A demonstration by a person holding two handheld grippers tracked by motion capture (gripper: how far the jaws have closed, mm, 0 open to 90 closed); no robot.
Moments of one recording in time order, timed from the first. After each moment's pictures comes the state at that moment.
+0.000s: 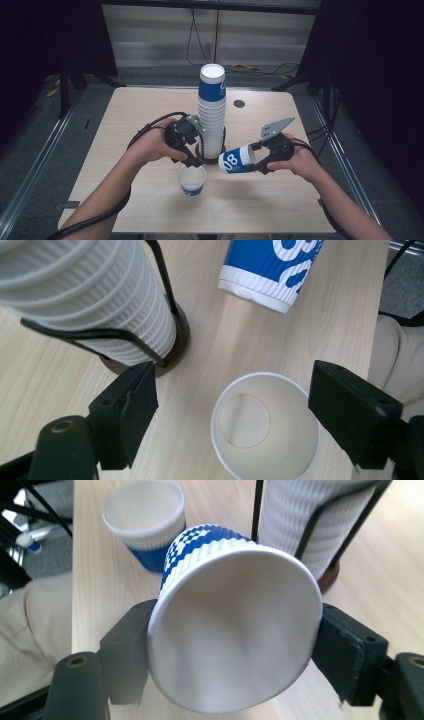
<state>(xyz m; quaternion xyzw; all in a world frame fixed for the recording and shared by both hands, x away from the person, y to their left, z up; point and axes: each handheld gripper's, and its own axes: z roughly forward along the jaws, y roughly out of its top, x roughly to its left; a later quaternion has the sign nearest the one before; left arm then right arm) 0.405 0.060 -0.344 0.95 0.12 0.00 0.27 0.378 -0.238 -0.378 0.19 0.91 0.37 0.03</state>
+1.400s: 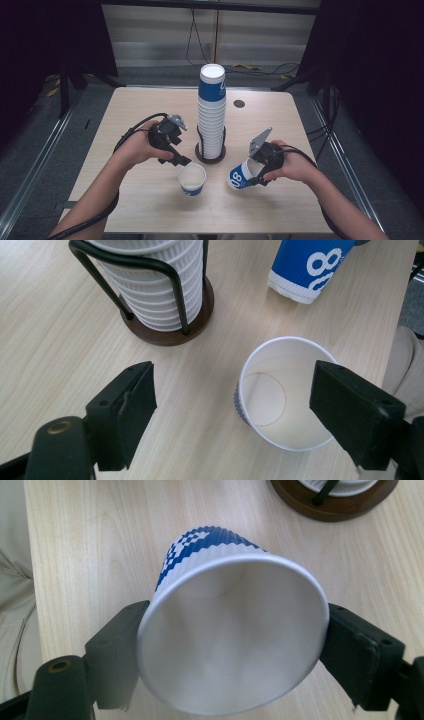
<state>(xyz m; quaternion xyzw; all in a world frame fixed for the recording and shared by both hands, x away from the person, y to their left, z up) 0.412 0.098 -0.358 0.94 0.18 -0.01 0.29 0.378 -0.223 -0.408 0.15 0.97 0.21 0.01</state>
